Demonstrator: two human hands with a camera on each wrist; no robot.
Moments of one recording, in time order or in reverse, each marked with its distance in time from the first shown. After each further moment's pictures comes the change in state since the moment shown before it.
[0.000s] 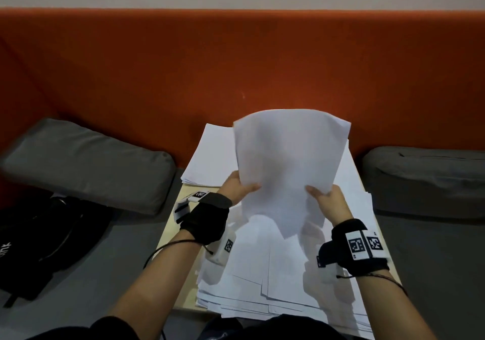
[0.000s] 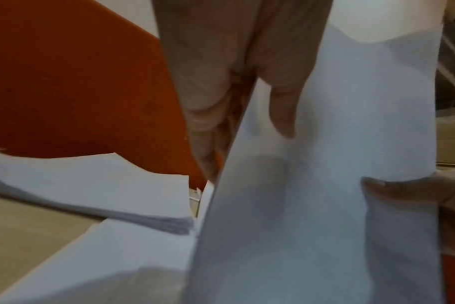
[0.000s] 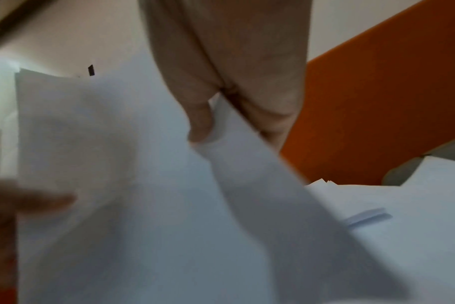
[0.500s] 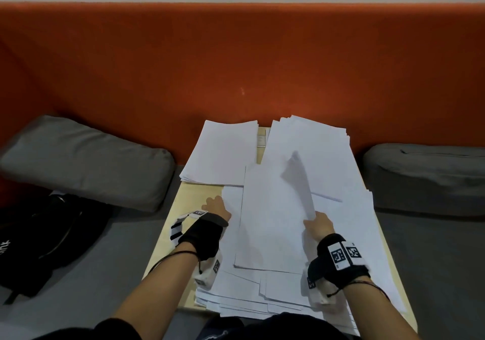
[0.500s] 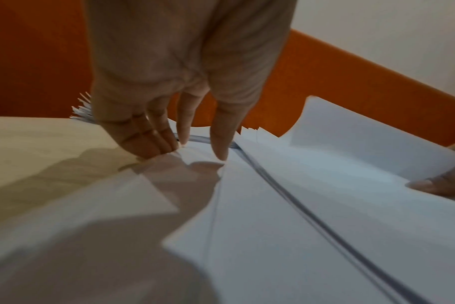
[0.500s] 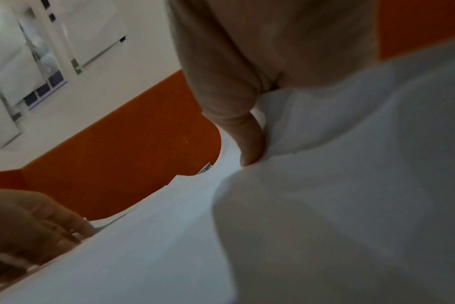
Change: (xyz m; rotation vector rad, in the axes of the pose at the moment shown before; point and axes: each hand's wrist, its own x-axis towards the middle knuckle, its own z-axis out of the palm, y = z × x) left_hand 0.010 -0.091 0.003 0.789 0.053 -0.505; right_hand -0.003 0.061 0.020 -0.514 -0.178 0.321
